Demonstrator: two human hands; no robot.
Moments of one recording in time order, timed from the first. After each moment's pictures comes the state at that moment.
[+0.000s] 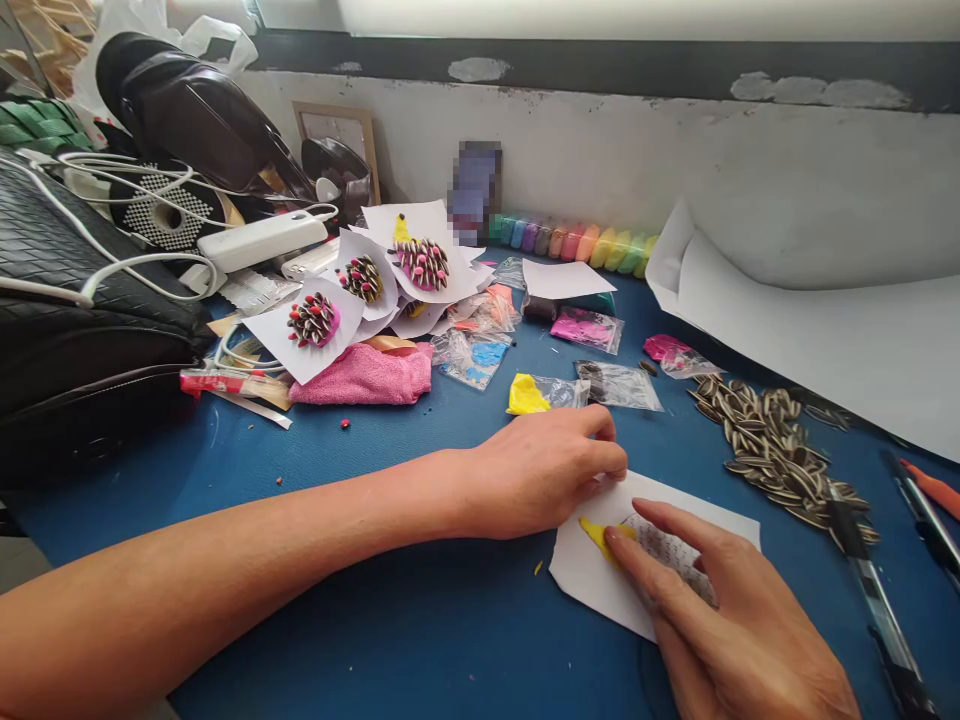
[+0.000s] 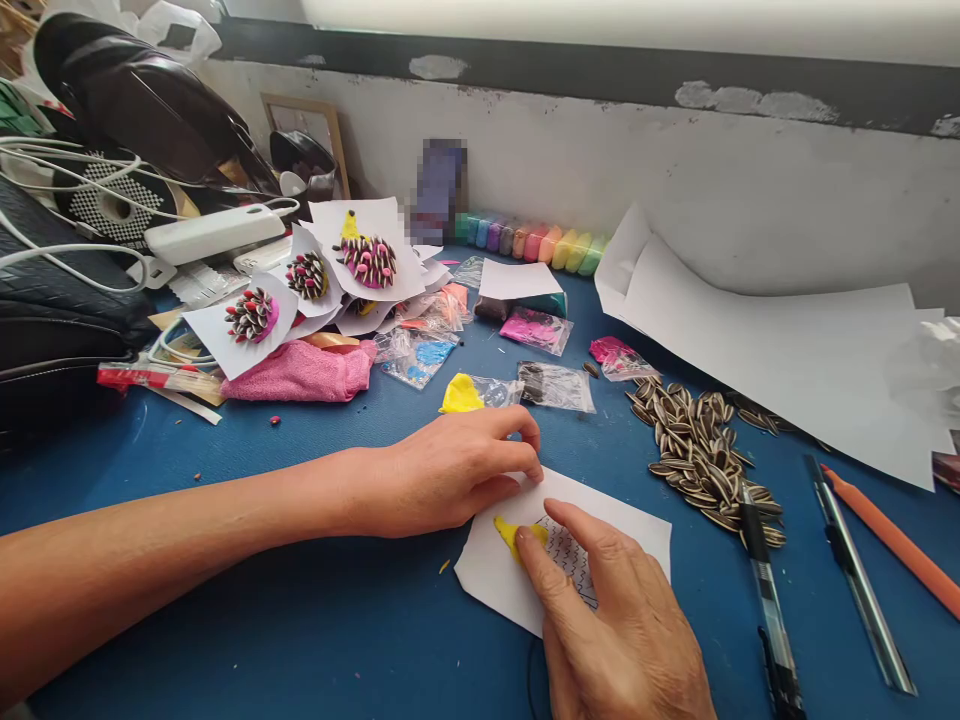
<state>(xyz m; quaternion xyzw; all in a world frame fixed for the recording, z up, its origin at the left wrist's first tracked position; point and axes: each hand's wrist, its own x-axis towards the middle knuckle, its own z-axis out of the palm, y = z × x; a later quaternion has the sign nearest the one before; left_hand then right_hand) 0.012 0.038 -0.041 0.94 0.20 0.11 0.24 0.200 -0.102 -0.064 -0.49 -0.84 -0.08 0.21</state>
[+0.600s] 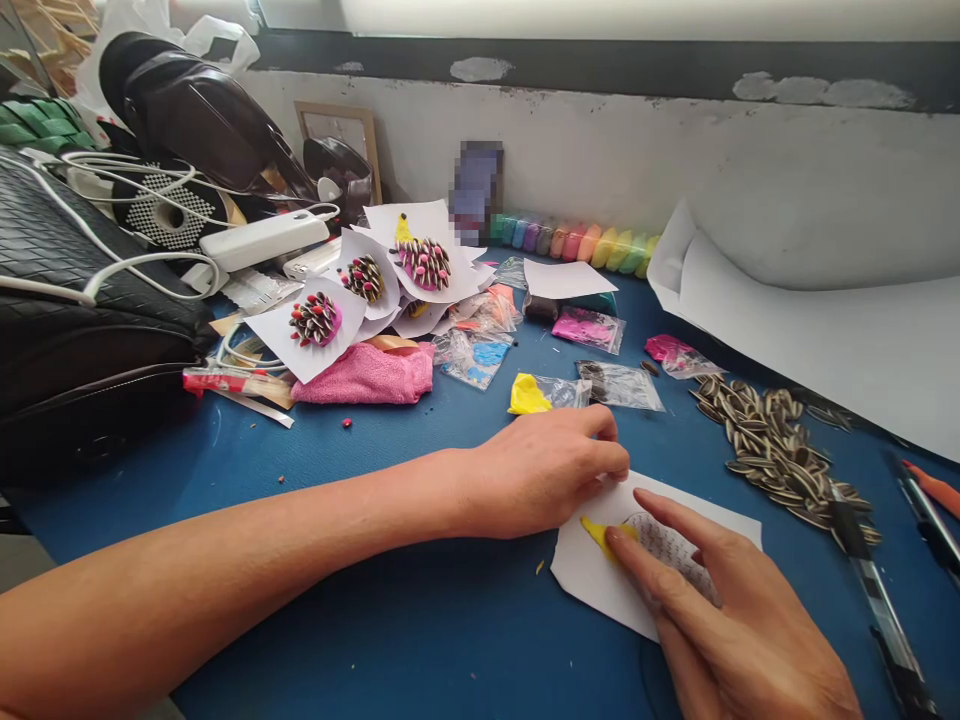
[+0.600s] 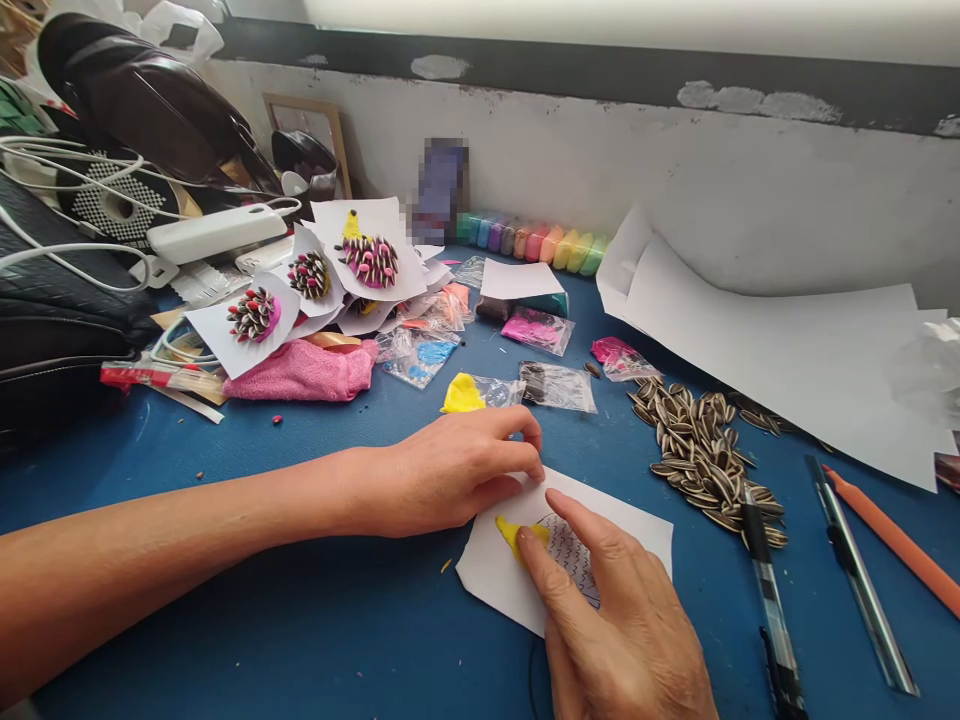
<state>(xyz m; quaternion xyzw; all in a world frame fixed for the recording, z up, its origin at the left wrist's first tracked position) 0.011 0.038 -0.040 0.94 0.20 0.10 0.24 0.200 -0.102 -0.061 -0.49 -0.84 -0.07 0.23</state>
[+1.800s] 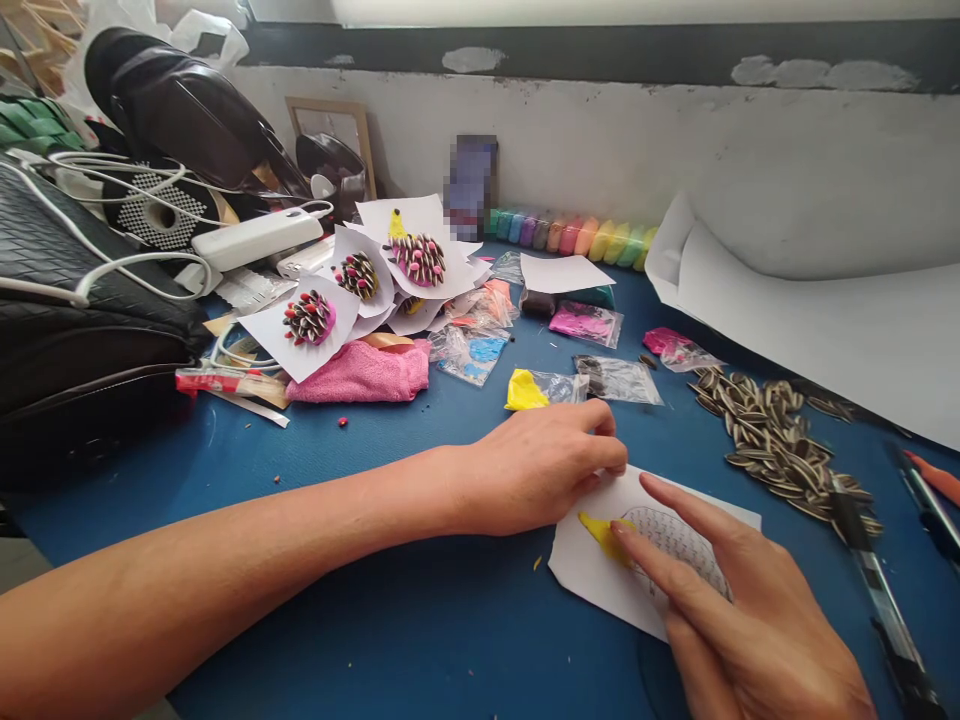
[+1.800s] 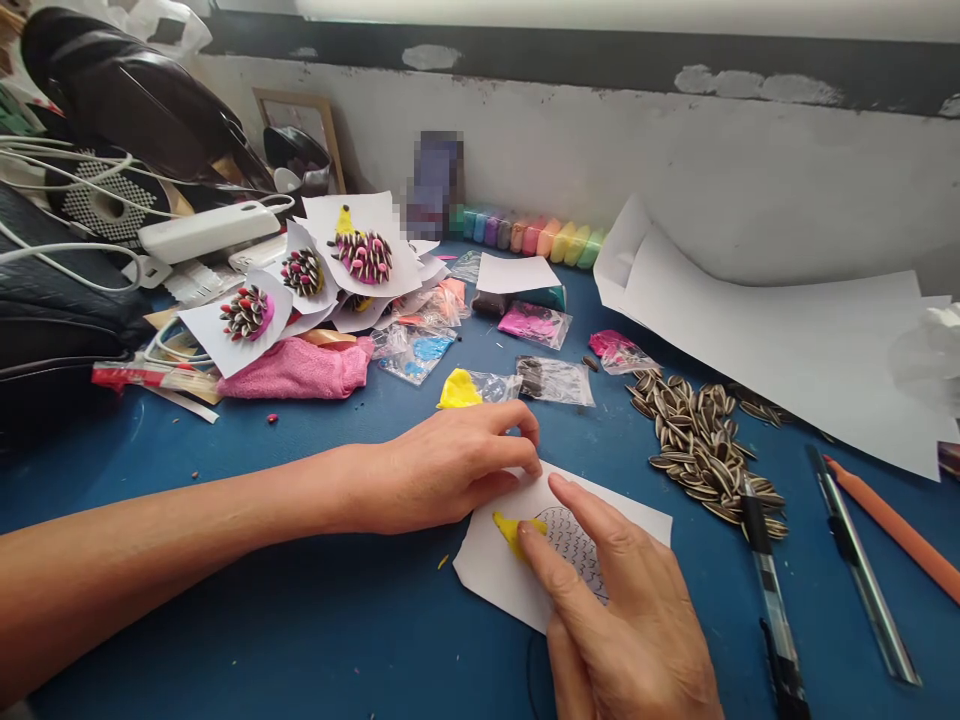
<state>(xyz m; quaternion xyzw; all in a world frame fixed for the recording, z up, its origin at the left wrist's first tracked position) 0.012 0.037 -0.039 0.94 0.20 0.11 0.23 0.200 -0.105 -0.055 -0.50 -0.83 -0.05 0.25</state>
